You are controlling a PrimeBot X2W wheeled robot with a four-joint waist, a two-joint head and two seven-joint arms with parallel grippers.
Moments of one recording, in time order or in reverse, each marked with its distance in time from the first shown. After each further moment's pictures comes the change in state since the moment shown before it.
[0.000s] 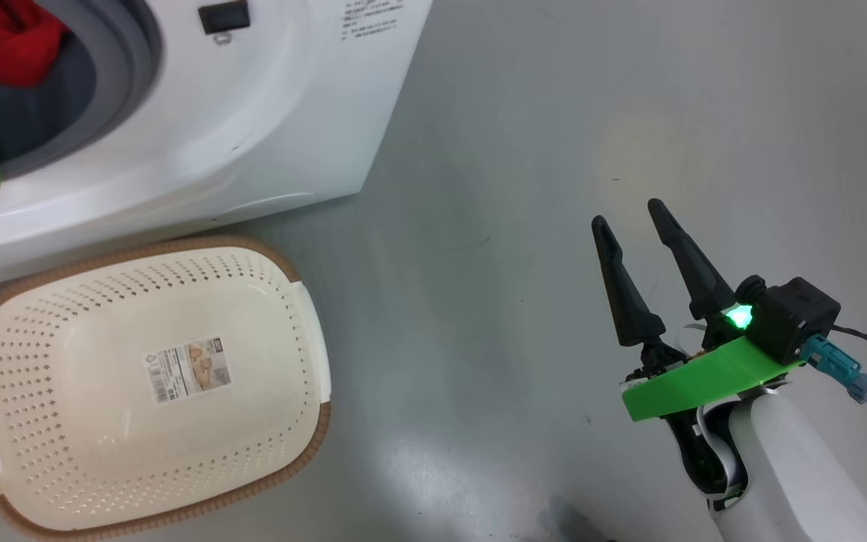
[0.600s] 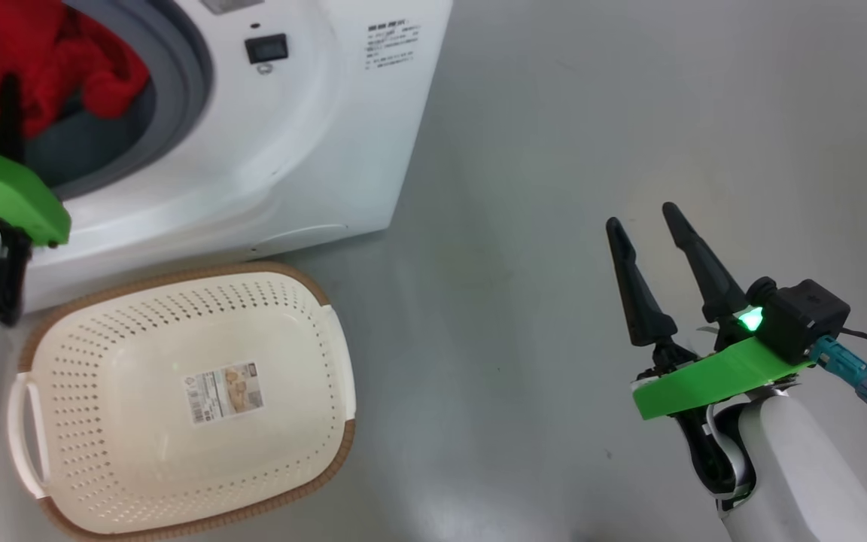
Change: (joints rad) left arm 0.127 -0.041 -0.027 -0.087 -0.147 0.000 -0.118; right arm 0.006 0.000 -0.023 0.018 -0.012 0.000 0.000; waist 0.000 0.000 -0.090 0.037
